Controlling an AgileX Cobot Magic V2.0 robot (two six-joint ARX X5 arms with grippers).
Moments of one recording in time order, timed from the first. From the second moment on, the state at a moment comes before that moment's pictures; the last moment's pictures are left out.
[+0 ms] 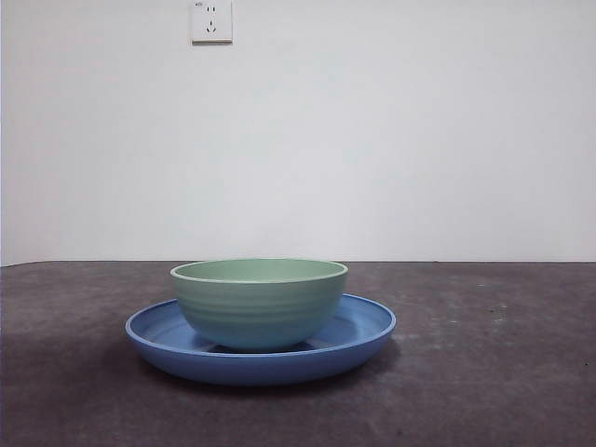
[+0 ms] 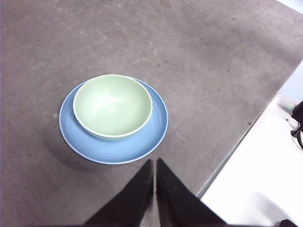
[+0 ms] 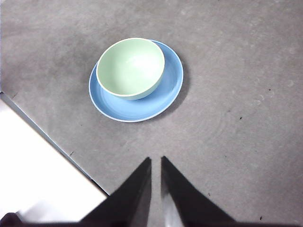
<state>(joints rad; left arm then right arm) -0.68 0.60 0.98 -0.96 0.21 -0.01 0.36 0.72 1.17 -1.21 -0.35 -0.05</state>
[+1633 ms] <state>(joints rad) -0.03 0.03 0.03 -0.15 0.02 0.04 0.36 0.72 1.17 -1.21 -0.35 -0.05</state>
